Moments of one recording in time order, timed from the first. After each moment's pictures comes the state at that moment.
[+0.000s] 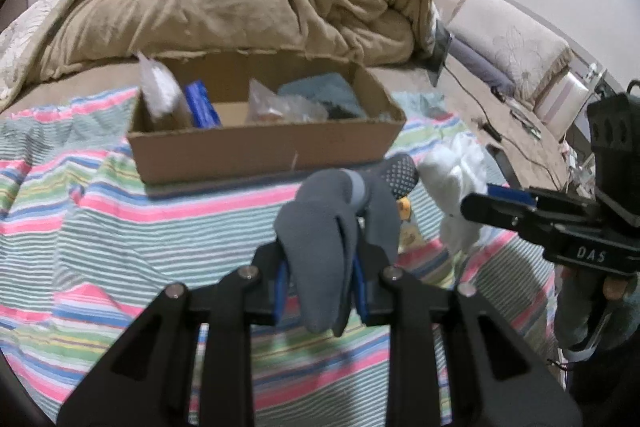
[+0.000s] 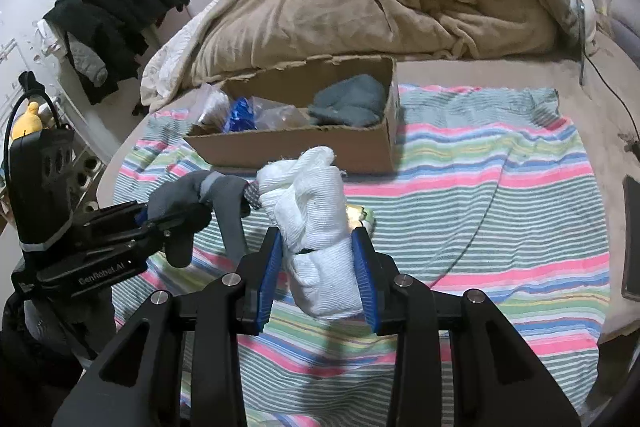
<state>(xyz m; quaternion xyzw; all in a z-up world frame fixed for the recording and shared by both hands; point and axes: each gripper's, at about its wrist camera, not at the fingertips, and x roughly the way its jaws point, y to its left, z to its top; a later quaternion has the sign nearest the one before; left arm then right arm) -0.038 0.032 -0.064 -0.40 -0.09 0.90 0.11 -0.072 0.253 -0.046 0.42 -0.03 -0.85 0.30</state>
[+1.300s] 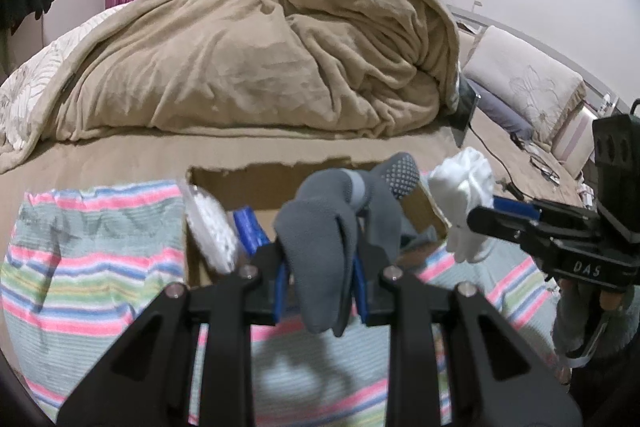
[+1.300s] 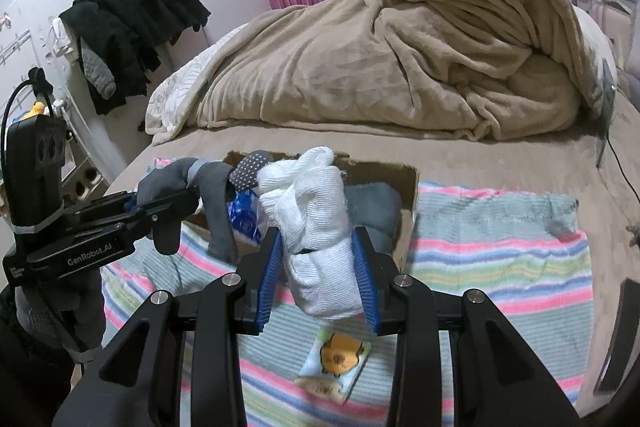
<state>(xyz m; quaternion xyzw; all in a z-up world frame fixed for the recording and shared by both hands) -0.110 -0.007 -0.013 -0.34 -0.08 0.94 0.08 -0.145 0.217 -0.004 0.36 0.00 -0.88 0.32</state>
